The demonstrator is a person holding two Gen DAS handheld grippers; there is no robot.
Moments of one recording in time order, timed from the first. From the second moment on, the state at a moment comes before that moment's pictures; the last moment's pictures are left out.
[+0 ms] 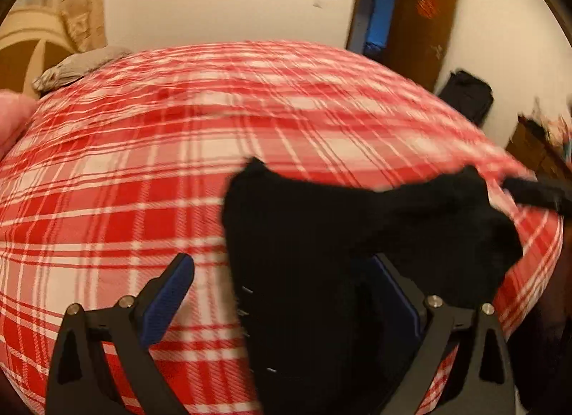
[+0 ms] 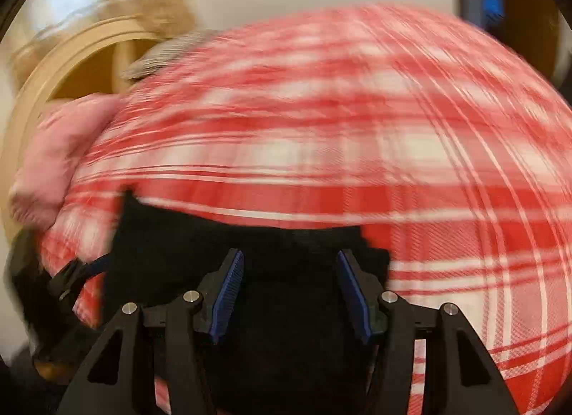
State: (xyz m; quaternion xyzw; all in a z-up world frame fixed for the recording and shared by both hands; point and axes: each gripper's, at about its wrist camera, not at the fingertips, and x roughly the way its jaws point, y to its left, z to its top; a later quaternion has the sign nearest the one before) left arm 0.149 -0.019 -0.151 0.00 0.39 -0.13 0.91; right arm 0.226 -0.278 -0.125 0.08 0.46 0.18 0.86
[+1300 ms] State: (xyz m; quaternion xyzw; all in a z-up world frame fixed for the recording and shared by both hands) left arm 0.163 0.021 -0.143 -0.05 0.37 -0.09 0.92; right arm 0.145 -0.252 -0.128 -0.08 0.44 0.20 0.87
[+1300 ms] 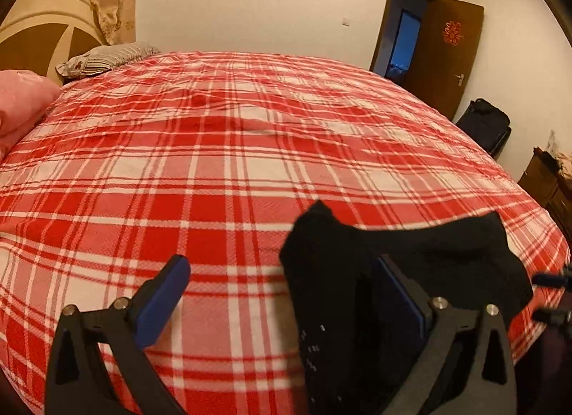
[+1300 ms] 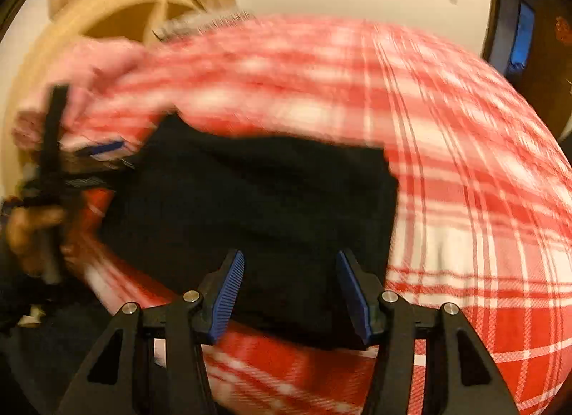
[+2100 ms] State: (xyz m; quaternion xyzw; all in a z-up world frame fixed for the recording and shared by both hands) left arm 0.154 -0.008 -0.164 -0.02 0.41 -0.11 0.91; right arm 0.194 -0.305 -0.136 0.10 0.46 0.16 0.87
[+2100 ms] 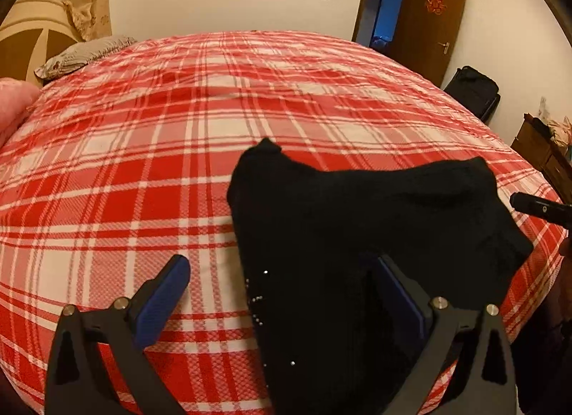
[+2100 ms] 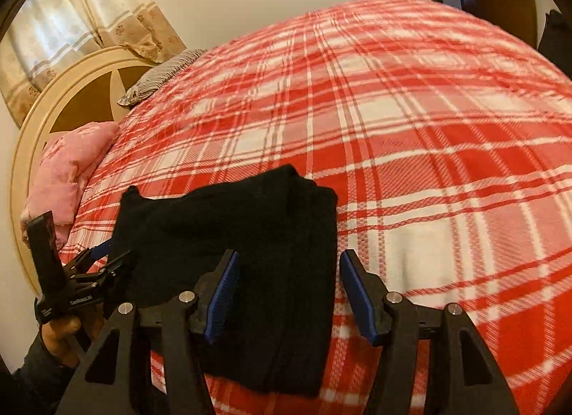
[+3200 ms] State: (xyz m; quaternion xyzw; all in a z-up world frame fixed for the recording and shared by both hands) left arm 0.157 0.021 -0.154 -0.15 0.39 -0.20 0.89; right arm 0.204 -0.256 -0.079 0.12 0.40 0.28 0.86
